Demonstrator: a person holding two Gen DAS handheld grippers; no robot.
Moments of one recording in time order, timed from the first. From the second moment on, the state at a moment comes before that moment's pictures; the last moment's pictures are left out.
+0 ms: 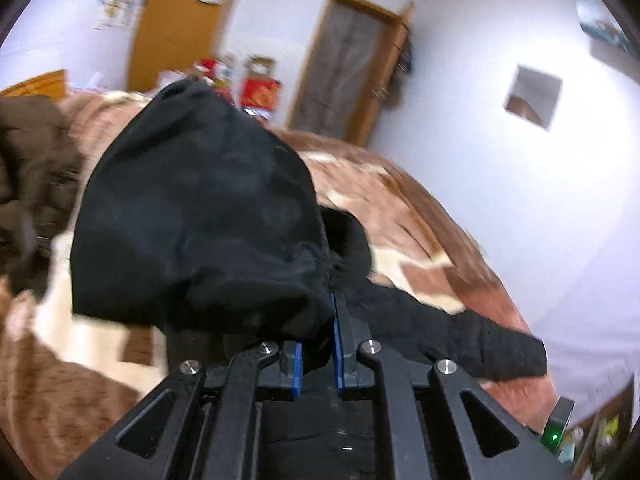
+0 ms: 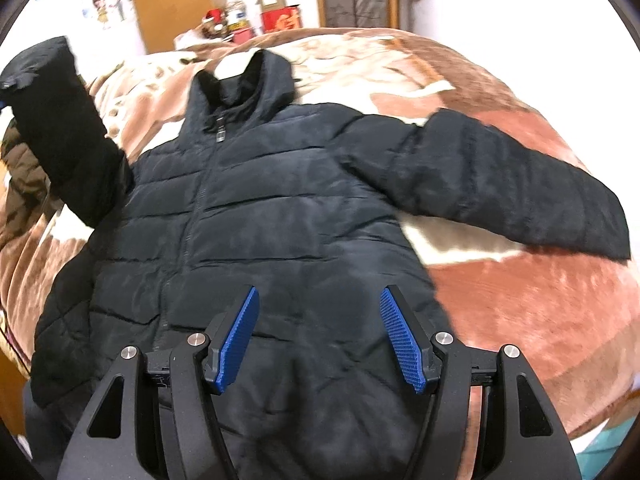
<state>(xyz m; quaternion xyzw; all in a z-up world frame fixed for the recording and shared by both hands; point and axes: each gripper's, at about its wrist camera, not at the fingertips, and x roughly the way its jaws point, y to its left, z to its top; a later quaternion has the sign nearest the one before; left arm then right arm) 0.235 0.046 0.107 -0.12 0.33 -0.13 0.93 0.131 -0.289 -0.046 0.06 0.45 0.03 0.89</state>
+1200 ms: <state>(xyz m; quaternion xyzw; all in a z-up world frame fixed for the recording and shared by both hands) 0.304 0.100 -0.047 -0.15 0.43 -0.06 0.89 0.259 -0.230 -0.067 0.03 0.43 0.09 0.90</state>
